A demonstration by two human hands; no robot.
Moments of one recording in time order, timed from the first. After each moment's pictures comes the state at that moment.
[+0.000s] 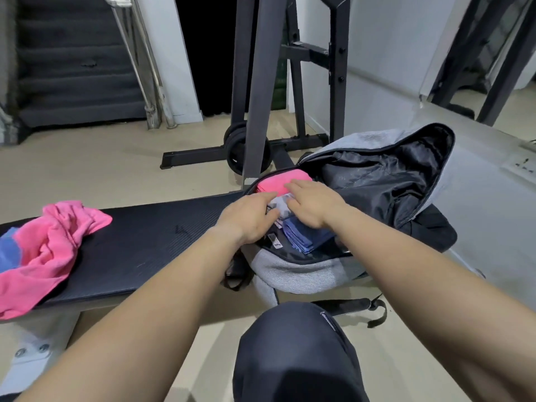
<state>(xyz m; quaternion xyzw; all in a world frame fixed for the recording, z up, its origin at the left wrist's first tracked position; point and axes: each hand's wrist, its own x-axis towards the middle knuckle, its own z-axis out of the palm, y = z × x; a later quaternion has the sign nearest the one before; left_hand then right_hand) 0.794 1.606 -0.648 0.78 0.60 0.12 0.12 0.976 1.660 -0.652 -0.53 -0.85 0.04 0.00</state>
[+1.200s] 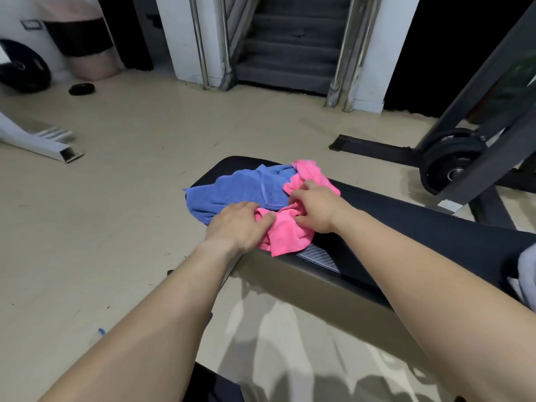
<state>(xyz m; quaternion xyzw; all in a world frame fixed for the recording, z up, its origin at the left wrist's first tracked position) 0.374 1.437 -0.710 0.44 0.87 0.16 0.14 0.500 1.601 -0.700 -0.26 -0.96 0.08 -0.04</state>
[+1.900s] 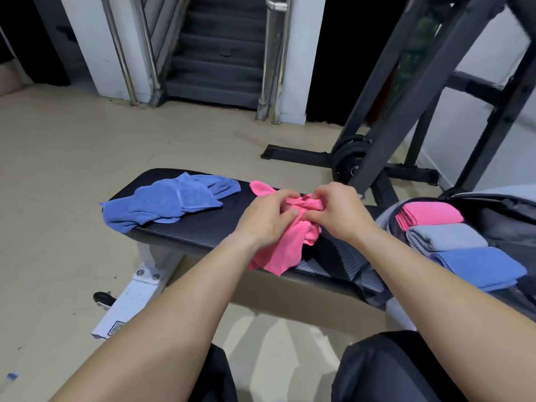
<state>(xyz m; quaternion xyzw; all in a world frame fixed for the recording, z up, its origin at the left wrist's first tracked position) 0.562 1.500 -0.655 0.60 0.70 0.35 0.18 0.723 1.587 -0.633 -0.42 -0.88 0.13 0.20</state>
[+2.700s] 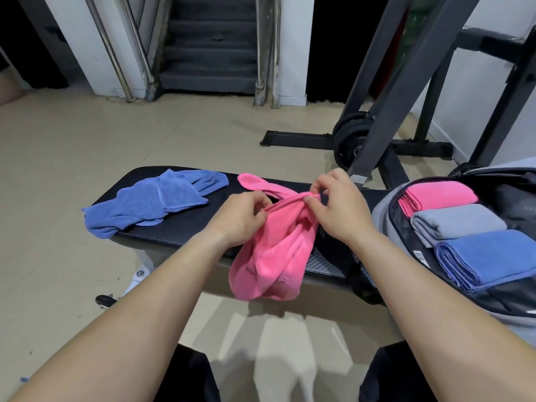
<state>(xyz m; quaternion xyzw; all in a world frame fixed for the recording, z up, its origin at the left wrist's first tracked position) 0.541 1.525 -0.679 0.61 0.73 0.27 0.16 0.742 1.617 -0.677 -0.42 -0.84 0.15 0.30</state>
